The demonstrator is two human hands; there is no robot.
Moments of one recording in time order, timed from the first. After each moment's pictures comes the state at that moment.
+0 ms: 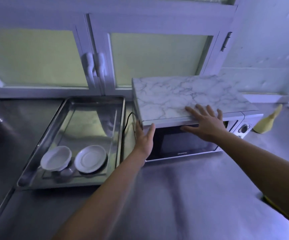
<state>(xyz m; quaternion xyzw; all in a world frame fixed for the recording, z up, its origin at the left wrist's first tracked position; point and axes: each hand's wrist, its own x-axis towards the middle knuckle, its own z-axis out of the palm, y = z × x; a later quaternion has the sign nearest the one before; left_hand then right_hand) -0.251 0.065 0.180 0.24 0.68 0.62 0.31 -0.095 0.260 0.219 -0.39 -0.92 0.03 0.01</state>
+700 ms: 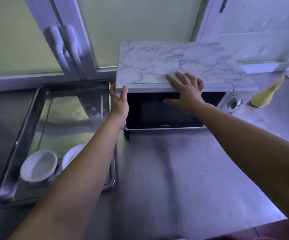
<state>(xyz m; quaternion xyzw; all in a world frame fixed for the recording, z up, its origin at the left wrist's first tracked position) -0.360 0.140 0.172 0.20 0.71 0.62 0.26 -0.177 0.295 0.198 -0.38 -0.91 0.06 0.11</state>
